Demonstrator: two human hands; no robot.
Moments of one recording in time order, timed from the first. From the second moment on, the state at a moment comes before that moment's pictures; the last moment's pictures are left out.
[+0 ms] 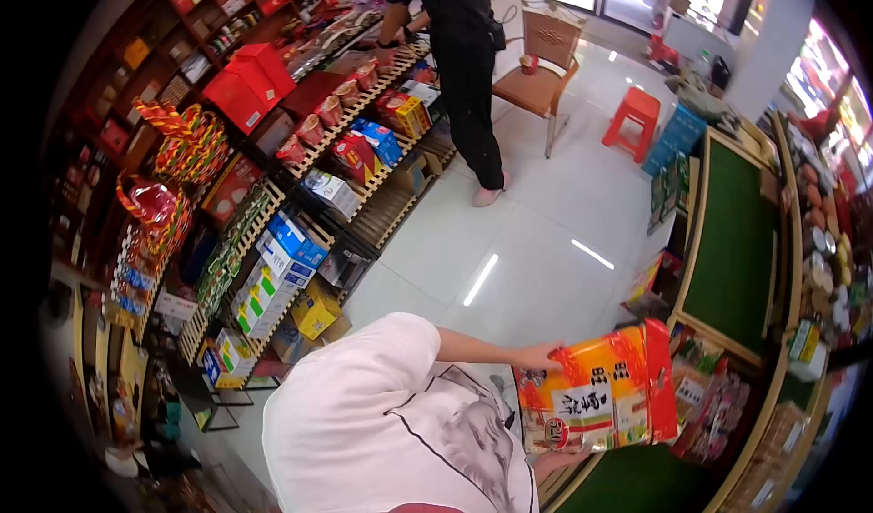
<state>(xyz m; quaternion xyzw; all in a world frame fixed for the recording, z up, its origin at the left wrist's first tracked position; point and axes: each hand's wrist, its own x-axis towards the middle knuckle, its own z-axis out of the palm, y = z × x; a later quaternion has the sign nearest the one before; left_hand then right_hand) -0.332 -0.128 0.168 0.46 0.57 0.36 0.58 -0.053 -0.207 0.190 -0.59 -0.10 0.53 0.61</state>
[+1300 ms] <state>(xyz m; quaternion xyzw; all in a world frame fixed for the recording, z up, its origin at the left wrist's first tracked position) -0.498 0.602 0.149 0.32 0.55 0.41 0.65 -0.201 0.569 0.154 -0.58 -0.13 0.51 0.63</state>
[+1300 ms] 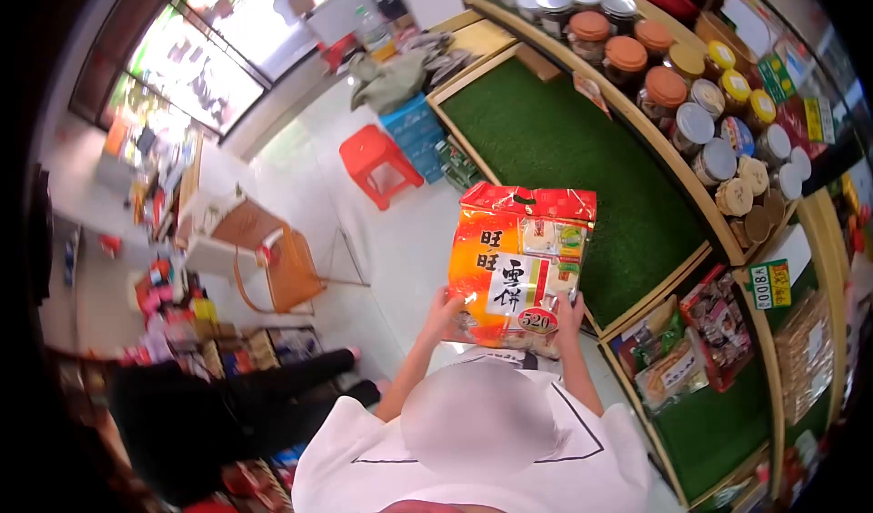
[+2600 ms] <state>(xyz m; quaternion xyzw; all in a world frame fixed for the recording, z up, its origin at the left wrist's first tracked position) -0.488 1.452 0.010 0.77 0.54 -0.02 0.33 -0.305 1.240 0.069 -0.73 -0.11 0.50 0.45</state>
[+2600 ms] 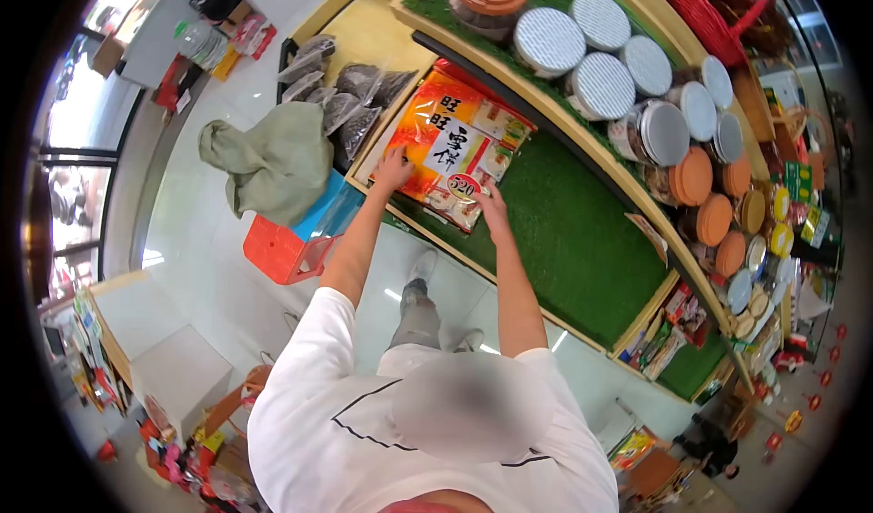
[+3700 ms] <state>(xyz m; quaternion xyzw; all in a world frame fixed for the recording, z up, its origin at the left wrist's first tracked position) -0.459 0.869 0.040 0.83 0.13 -0.50 0.22 -0.872 0.585 -0.008 -0.42 0.62 0.03 0.67</state>
